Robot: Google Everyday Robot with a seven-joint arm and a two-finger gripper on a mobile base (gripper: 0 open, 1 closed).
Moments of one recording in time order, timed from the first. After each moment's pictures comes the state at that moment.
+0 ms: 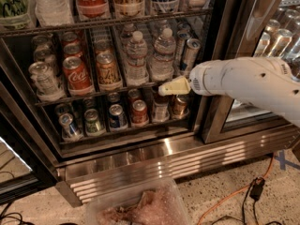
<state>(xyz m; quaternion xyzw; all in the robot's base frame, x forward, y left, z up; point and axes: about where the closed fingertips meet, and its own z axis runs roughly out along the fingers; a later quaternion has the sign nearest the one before) 0.644 -0.123 0.840 -0.26 0.84 0.06 0.47</state>
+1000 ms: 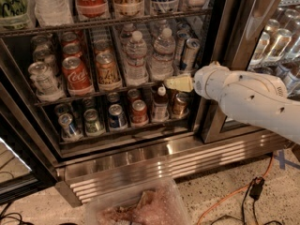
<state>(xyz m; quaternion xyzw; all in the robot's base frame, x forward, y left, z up) 0.668 -0.138 0.841 -0.19 0.80 0.05 0.56</state>
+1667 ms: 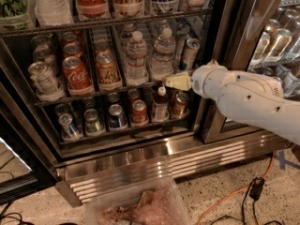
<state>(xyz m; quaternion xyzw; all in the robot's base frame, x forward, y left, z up) 0.673 -0.132 0.843 -0.19 0.80 0.06 0.57</state>
